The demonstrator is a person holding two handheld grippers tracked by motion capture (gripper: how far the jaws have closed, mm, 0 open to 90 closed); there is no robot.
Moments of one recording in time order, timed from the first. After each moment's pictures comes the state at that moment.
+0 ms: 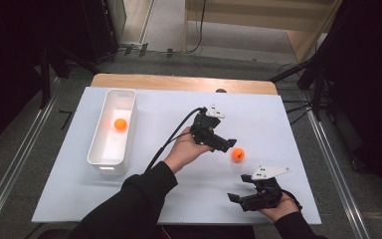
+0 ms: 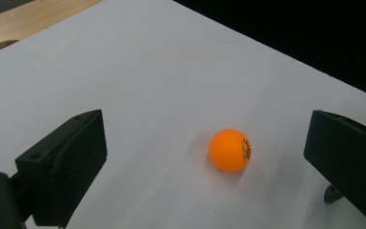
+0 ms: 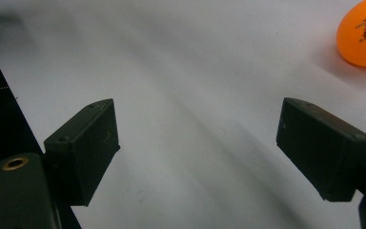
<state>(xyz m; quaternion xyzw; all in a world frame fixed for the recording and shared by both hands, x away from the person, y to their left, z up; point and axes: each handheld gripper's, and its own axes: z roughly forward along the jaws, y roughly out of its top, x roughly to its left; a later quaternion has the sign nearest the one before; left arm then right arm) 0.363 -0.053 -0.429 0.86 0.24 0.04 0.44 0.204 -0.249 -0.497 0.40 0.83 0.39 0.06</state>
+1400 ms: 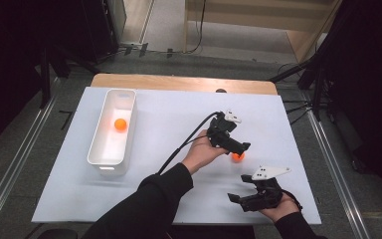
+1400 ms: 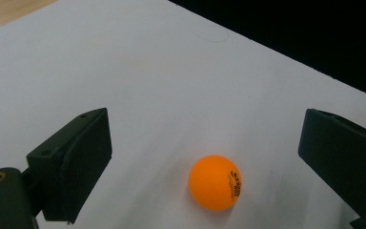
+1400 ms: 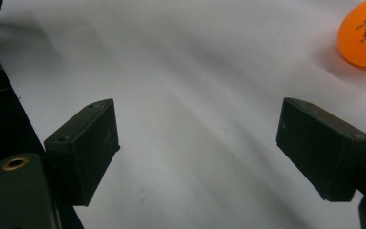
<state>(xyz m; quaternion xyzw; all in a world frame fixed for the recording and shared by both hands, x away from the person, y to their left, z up) 0.363 -0.098 -0.449 0.87 0.23 0.03 0.44 0.203 -0.250 -0.497 0.40 0.83 0.39 0.06</state>
